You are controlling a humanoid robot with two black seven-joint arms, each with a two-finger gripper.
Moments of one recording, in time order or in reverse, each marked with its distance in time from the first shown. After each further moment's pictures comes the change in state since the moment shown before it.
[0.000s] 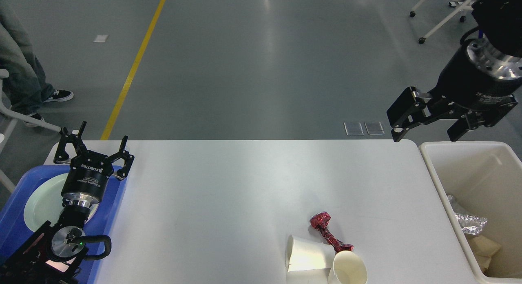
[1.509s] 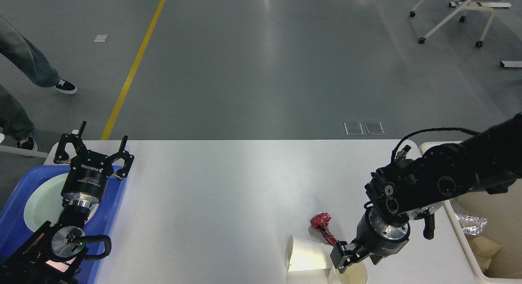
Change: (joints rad) left arm 0.000 0.000 0.000 0.000 0.000 0.000 0.000; right arm -0.798 0.152 0.273 0.150 -0.260 -0.597 -0.003
